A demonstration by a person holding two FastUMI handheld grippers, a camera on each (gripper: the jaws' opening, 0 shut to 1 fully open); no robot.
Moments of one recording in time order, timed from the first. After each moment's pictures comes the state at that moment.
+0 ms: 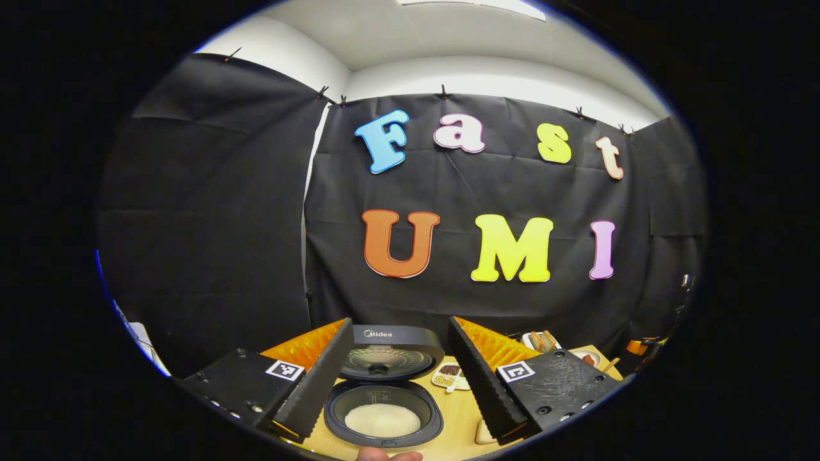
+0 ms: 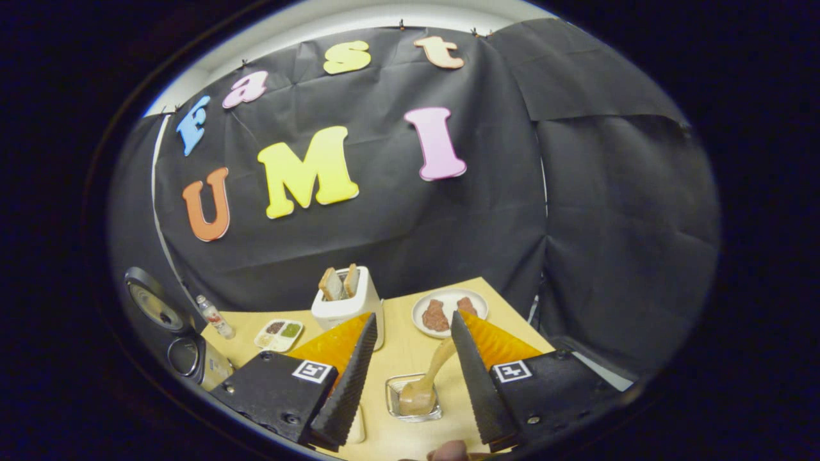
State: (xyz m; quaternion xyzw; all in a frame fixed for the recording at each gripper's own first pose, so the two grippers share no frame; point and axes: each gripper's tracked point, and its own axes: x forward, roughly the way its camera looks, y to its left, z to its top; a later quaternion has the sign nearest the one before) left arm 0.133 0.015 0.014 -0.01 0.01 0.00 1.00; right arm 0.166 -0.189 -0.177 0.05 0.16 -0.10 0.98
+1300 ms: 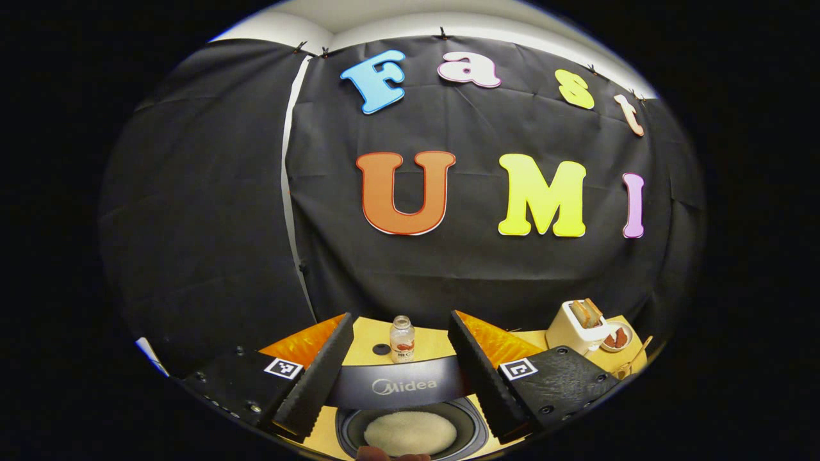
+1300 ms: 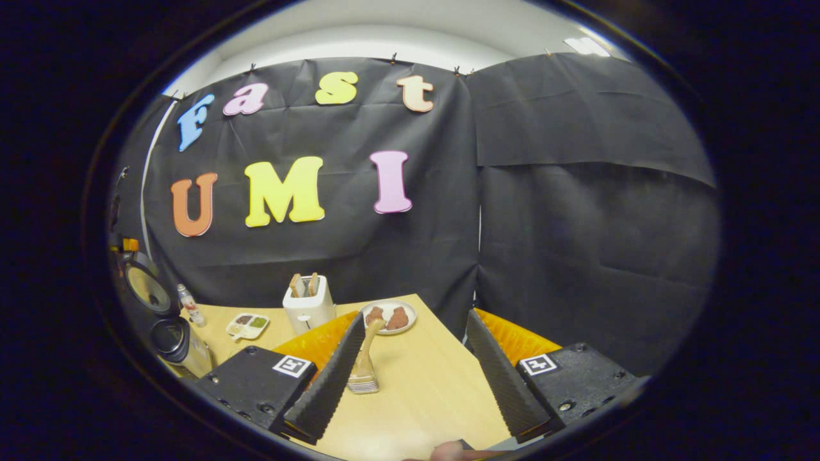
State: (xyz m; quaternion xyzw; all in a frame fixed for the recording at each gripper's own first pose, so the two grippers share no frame) left arm 0.265 0.041 -0.070 0.02 0.15 0.00 0.99; right arm 0.014 -0.210 -0.123 0.01 0.13 -0.18 0.97
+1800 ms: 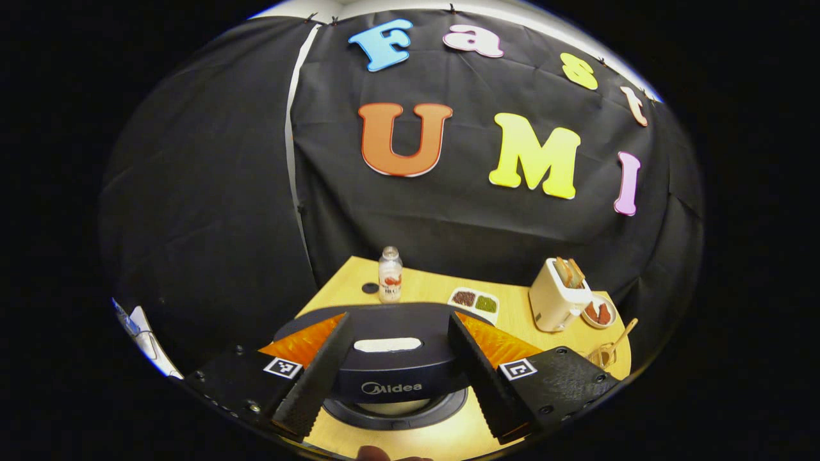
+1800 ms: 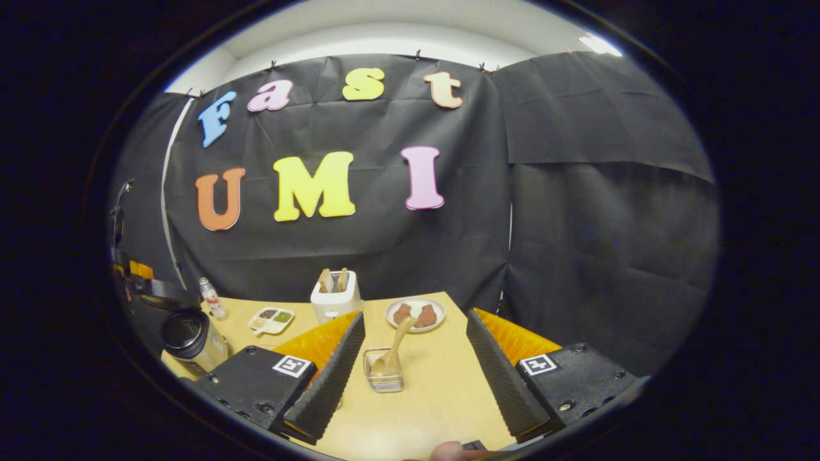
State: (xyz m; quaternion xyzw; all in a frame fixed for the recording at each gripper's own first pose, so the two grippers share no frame) left arm 0.173 0.020 -0.153 -0.01 0.26 0.00 0.97; right arm 0.032 -0.174 -0.133 0.01 0.14 -0.12 0.98
